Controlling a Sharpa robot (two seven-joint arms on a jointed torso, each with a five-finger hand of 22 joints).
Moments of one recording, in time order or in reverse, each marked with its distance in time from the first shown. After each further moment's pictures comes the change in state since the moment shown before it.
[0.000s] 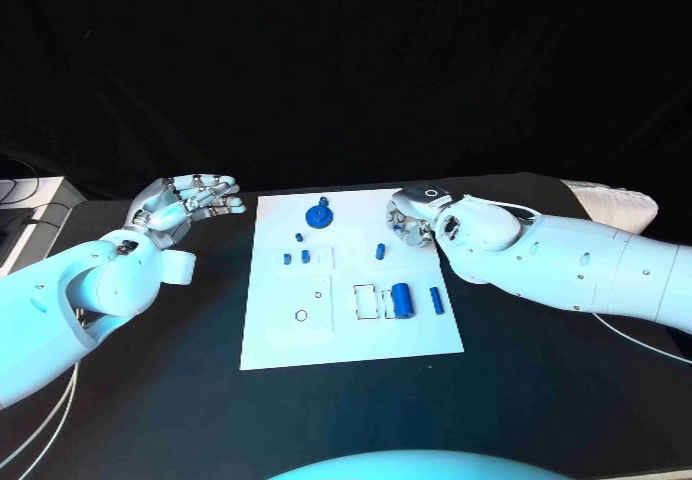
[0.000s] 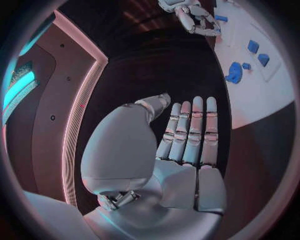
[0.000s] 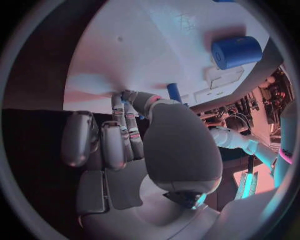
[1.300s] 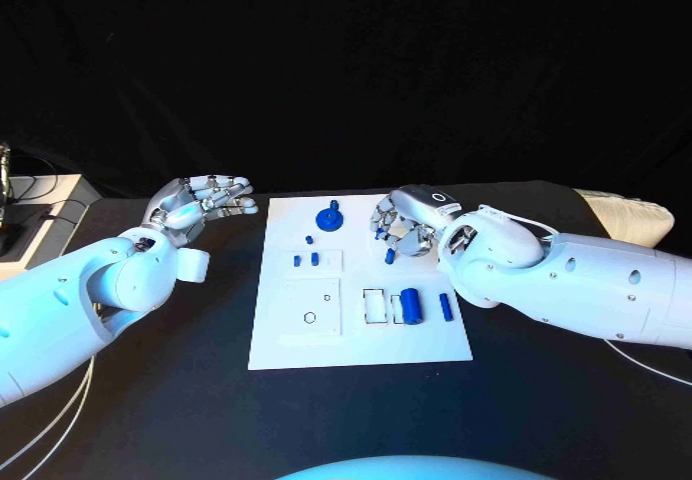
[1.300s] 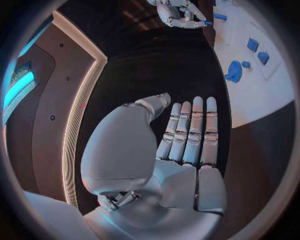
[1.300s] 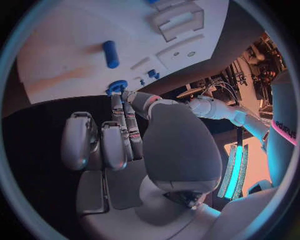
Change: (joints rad) left arm 0.000 0.009 0.000 -0.006 0.000 -0.012 -0.002; left_hand 0.004 -0.004 -0.003 -0.003 0.000 0.000 0.000 0.000 -0.003 -0.004 0.004 -0.009 0.000 0.000 0.000 -0.016 0.004 0.000 0.000 0.000 -0.011 -0.007; right arm -0.001 -0.063 0.016 0.263 0.147 -0.146 0.016; right_hand 0.009 0.009 0.003 -0.006 -0.006 0.002 0.002 0.003 0.004 0.003 0.003 -0.006 0.001 0.000 0.000 0.004 0.003 -0.016 -0.004 -0.004 0.041 0.000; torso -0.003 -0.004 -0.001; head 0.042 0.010
